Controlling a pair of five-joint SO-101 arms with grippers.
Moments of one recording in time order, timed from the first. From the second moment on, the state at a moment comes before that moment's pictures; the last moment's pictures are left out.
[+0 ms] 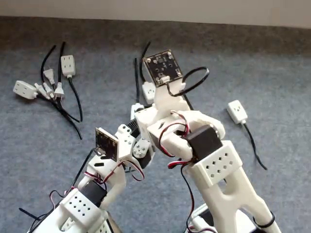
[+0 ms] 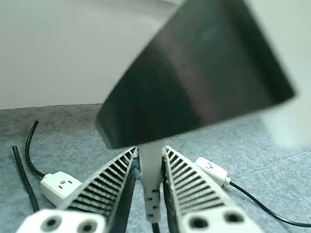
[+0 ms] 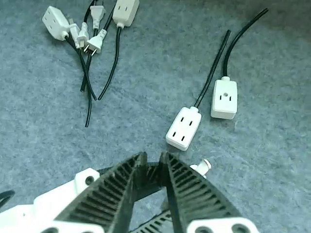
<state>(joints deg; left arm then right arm) 31.3 -76.1 95.2 -14.0 13.2 -36.8 -33.5 19.0 67.5 -6.3</state>
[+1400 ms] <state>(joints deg) 27.6 -76.4 95.7 -11.1 10.2 -19.5 -32.5 -2.8 55.2 -1.9</state>
